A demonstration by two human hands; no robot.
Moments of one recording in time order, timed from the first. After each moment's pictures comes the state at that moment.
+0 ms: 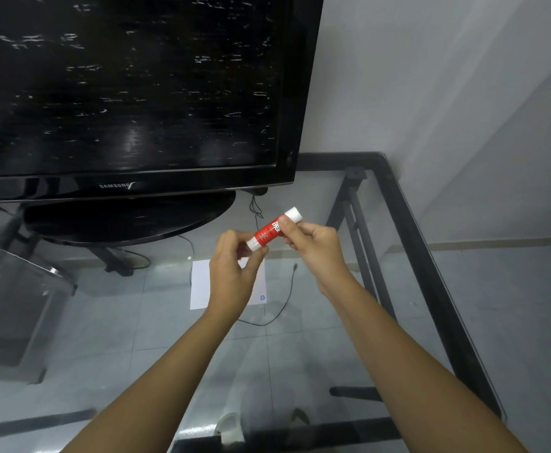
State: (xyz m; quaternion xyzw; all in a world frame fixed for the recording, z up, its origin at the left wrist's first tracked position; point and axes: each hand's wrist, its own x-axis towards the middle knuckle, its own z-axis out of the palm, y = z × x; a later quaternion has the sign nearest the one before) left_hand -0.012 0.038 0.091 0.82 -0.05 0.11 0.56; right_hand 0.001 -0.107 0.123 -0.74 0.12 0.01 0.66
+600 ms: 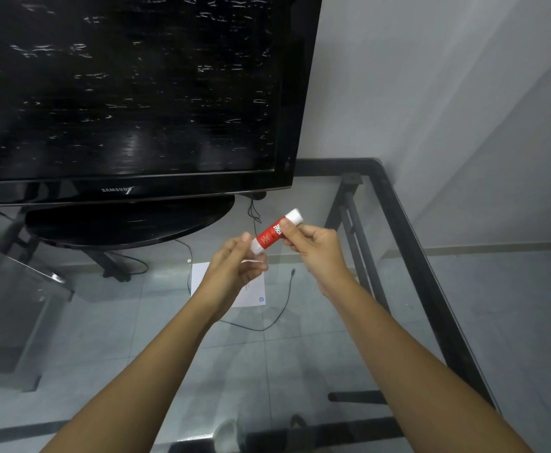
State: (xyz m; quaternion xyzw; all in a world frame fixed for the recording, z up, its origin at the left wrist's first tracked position) left_hand -0.011 0.052 0.105 0.61 0.04 -0.16 0.77; right_hand -0.009 -0.107 0.133 -0.74 0.11 -0.01 0.66
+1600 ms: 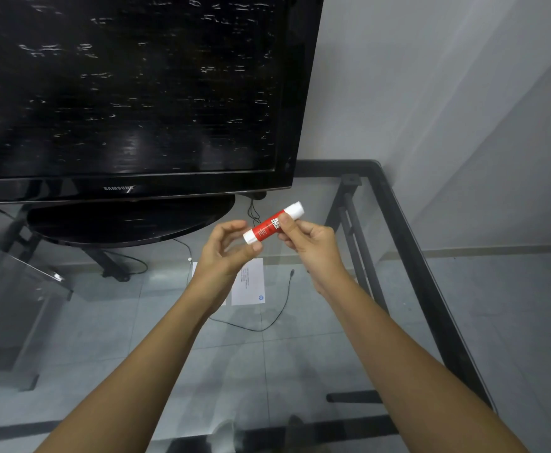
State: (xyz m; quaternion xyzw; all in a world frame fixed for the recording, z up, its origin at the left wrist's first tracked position) left_hand -0.008 0.062 0.107 0.62 -0.01 -0.10 0.78; right_hand -0.011 -0.100 0.139 -0.71 0.11 0.00 0.70
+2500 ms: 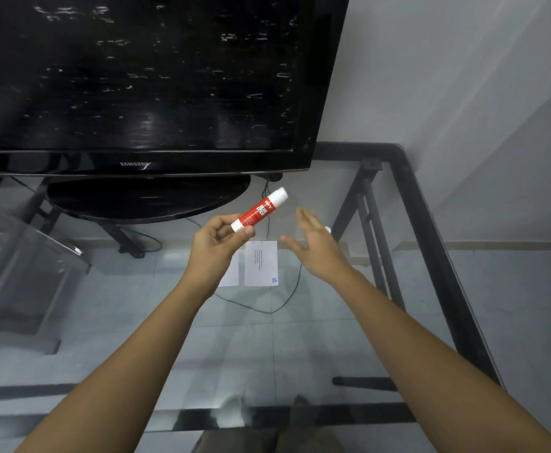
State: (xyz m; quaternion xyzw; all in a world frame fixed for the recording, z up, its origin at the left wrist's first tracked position) left_hand -0.011 0.087 0.093 0.68 0.03 -0.04 0.73; right_hand 0.004 -0.105 0.078 -0.94 -0.02 0.08 0.33
